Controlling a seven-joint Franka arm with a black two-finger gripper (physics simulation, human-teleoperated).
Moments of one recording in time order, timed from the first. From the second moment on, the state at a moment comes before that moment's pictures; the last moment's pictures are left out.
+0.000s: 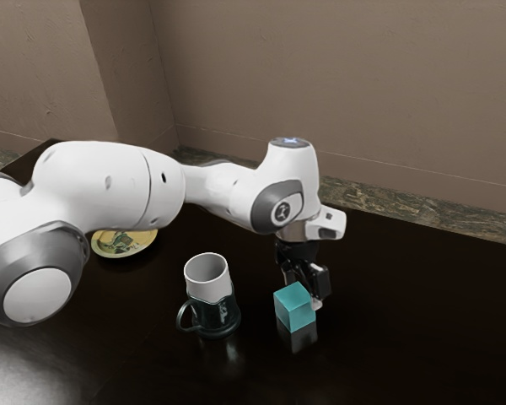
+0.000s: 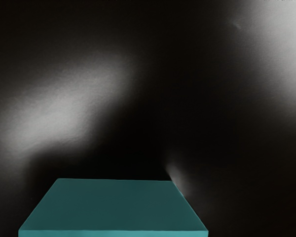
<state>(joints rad) -0.54 0.59 0.19 -1.58 -0.24 2.09 0.25</state>
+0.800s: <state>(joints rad) -0.55 0.62 0.21 -1.63 -0.23 2.17 0.33</state>
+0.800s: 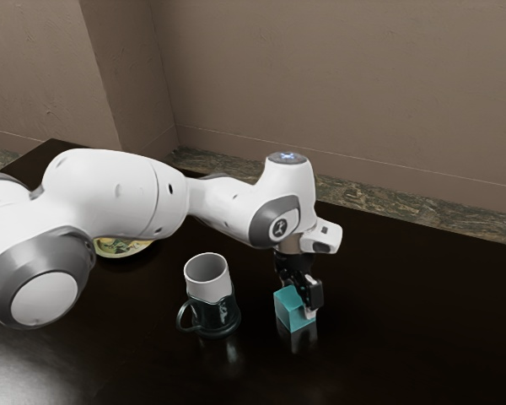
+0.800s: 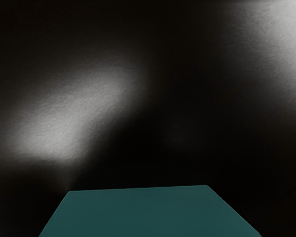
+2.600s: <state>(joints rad) 0.05 0.57 0.32 -1.52 -0.12 2.00 0.30</state>
